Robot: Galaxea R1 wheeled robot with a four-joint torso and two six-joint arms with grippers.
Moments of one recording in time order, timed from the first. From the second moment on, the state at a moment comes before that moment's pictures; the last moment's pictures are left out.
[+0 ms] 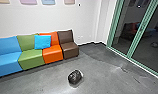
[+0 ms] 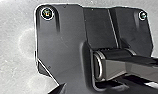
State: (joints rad) left arm 1.45 2.98 -2.68 -0.12 -0.04 0.12; right arm -1.53 2.97 -2.61 -0.05 0.10 0.05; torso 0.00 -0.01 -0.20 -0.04
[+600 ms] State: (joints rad) left arm 1.45 2.98 -2.68 -0.12 -0.04 0.12; right arm -1.53 2.97 -2.61 -0.05 0.10 0.05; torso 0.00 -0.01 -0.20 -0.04
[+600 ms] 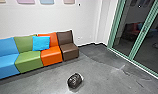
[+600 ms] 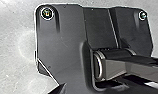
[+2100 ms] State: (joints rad) left arm 1.45 2.98 -2.68 -0.12 -0.04 0.12; right arm -1.53 2.97 -2.61 -0.05 0.10 0.05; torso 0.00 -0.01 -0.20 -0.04
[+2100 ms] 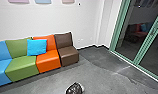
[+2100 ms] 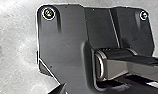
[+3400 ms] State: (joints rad) left arm 1.45 2.98 -2.68 -0.12 -0.05 0.12; right arm -1.53 2.97 -2.61 -0.05 0.10 0.05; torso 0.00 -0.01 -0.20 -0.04
